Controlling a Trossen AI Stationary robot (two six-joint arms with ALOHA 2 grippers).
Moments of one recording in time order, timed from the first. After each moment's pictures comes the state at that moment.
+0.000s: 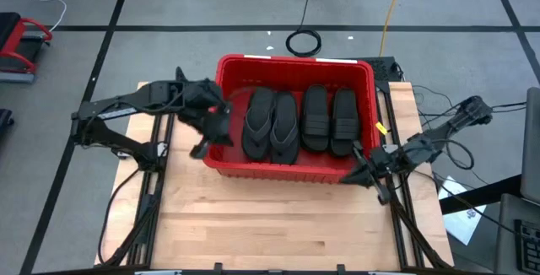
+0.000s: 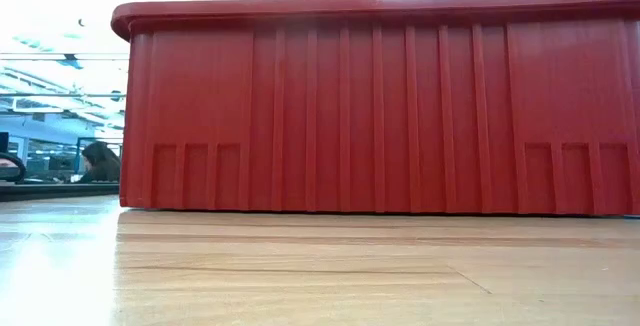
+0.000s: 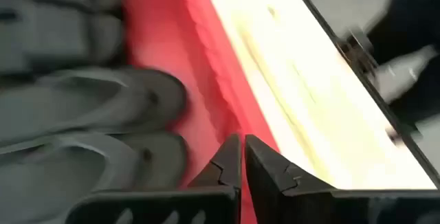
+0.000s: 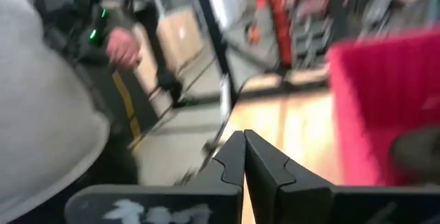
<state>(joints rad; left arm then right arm) 0.18 1.31 1.46 -1.06 0.44 0.40 0.56 0.66 0.58 0.02 0.23 0.34</state>
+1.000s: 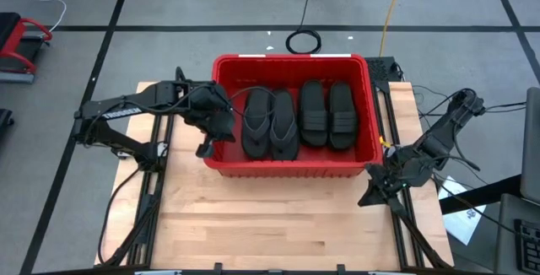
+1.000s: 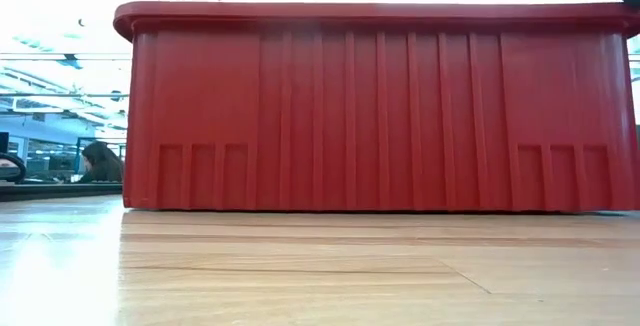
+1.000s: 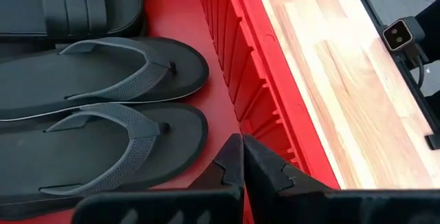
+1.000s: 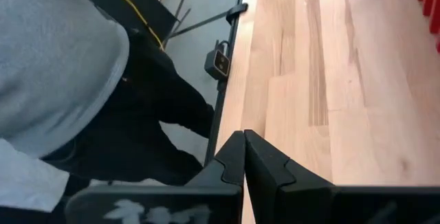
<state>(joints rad) 0.17 1.33 1.46 -1.08 0.31 0.34 0.74 0.68 0.65 -0.54 0.19 0.75</state>
